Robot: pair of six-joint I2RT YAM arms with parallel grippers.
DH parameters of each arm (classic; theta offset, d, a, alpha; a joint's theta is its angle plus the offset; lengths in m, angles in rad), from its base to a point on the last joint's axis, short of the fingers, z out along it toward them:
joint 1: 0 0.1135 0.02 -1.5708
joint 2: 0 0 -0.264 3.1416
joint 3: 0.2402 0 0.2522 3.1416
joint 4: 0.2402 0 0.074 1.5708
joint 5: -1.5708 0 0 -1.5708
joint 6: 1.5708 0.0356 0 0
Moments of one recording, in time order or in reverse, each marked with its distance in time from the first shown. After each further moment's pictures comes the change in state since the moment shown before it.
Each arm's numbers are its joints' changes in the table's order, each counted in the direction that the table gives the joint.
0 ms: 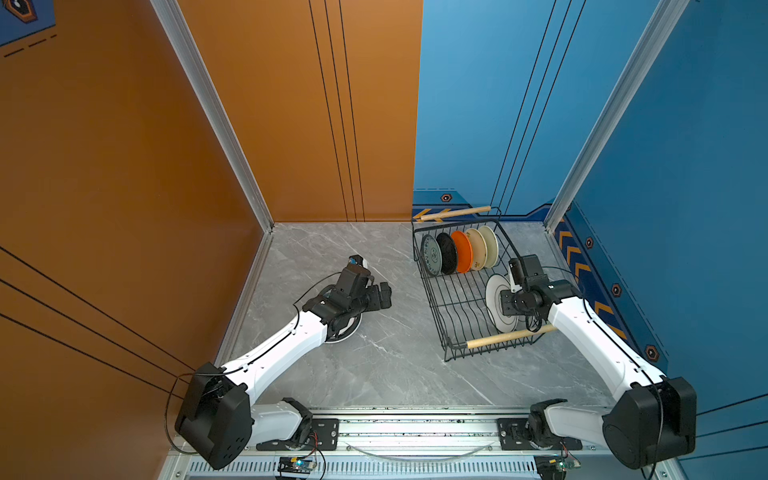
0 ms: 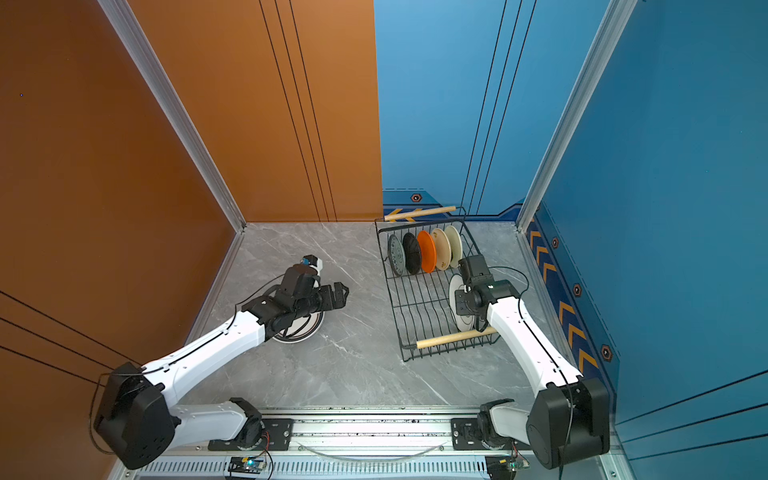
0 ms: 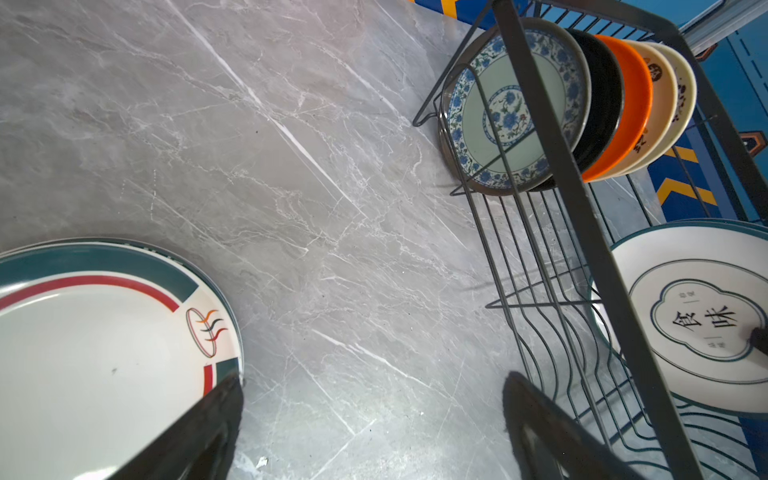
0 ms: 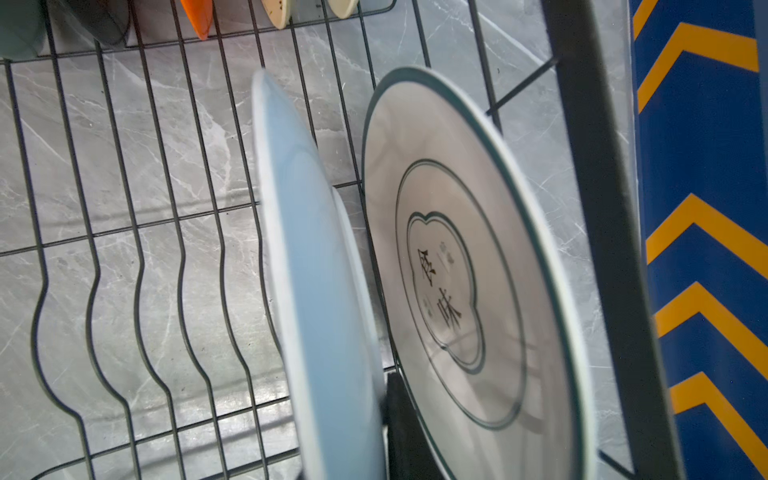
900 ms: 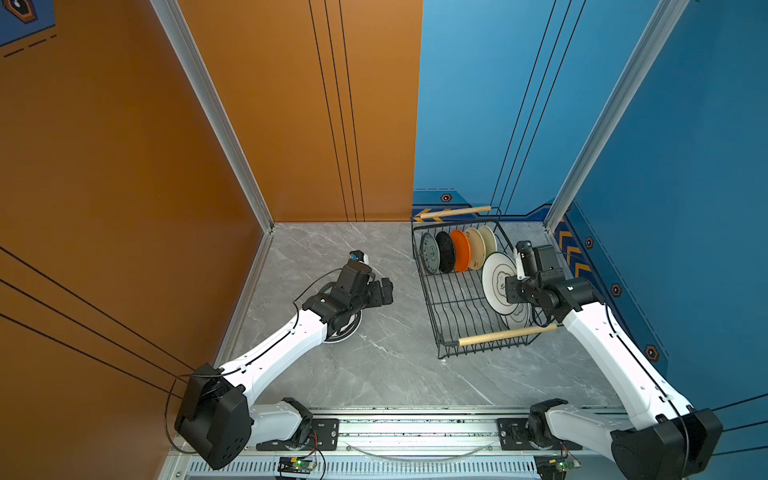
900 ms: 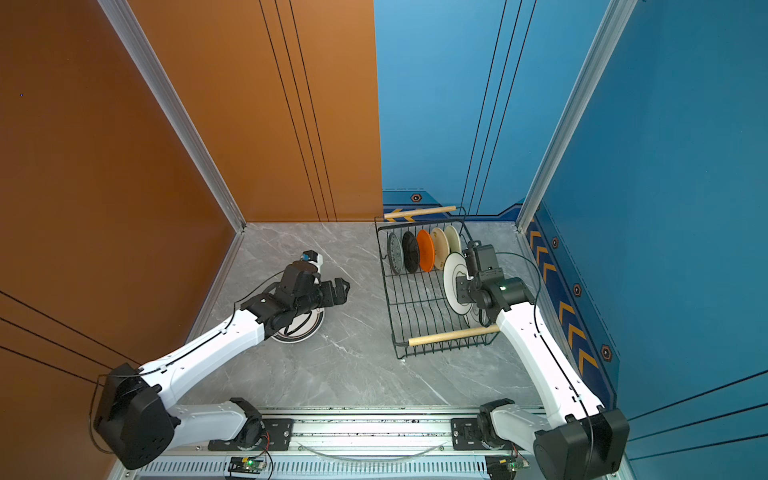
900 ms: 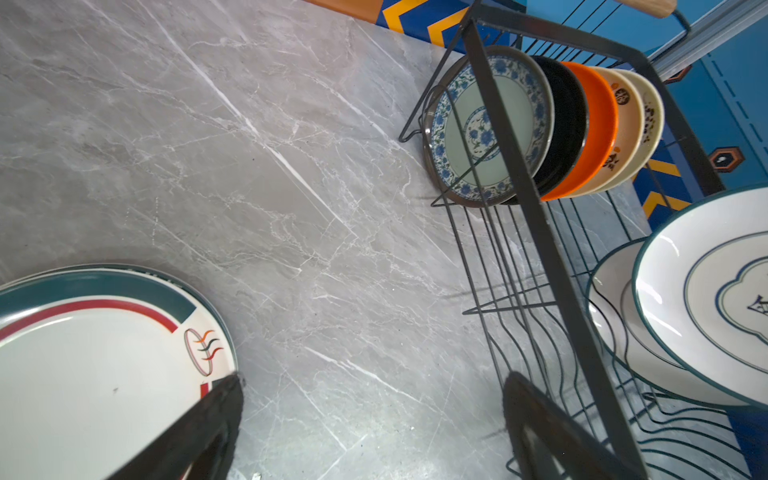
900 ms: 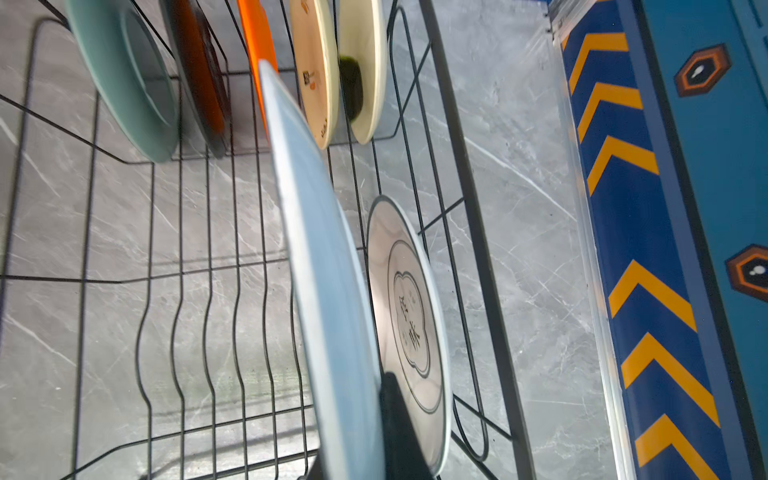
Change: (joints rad) left arm -0.008 0.000 0.042 -0.003 0.012 0.002; right arm 0.033 -0.112 0.142 0.014 0.002 -0.018
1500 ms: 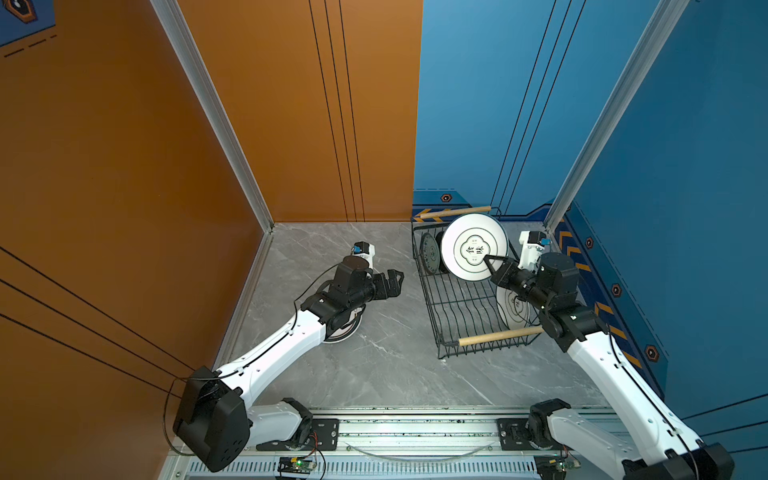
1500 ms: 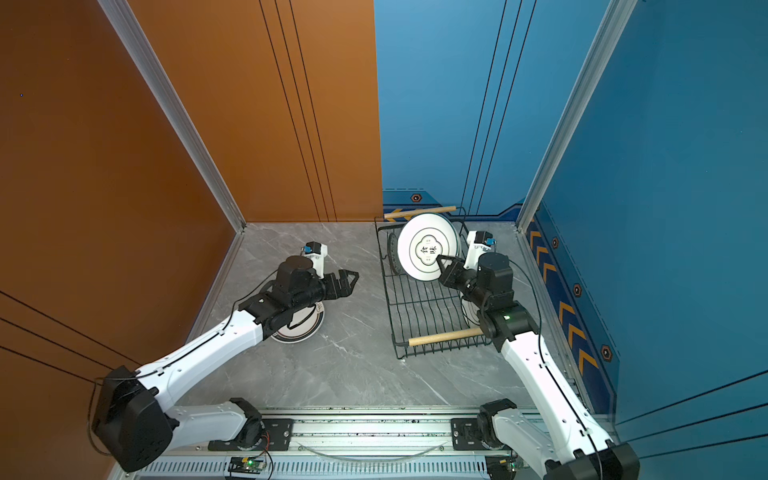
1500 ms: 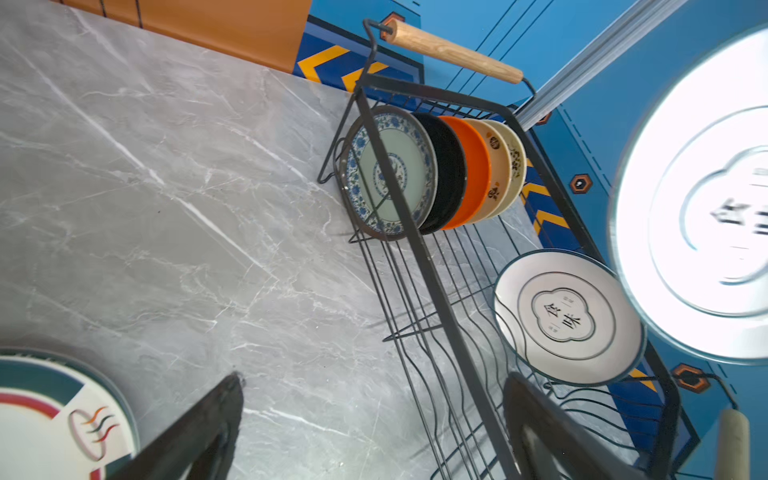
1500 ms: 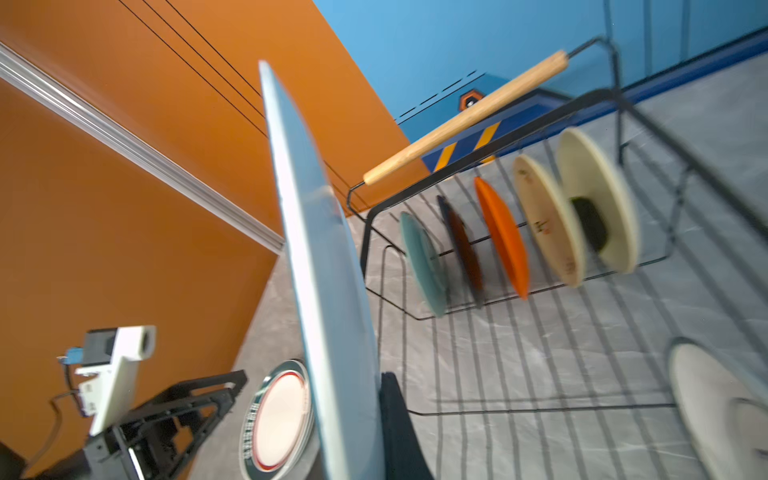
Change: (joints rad) left arm 0.000 -0.013 0.001 -0.179 -0.139 -0.012; right arm -0.003 -0.133 -0.277 -0.730 0.481 0.547
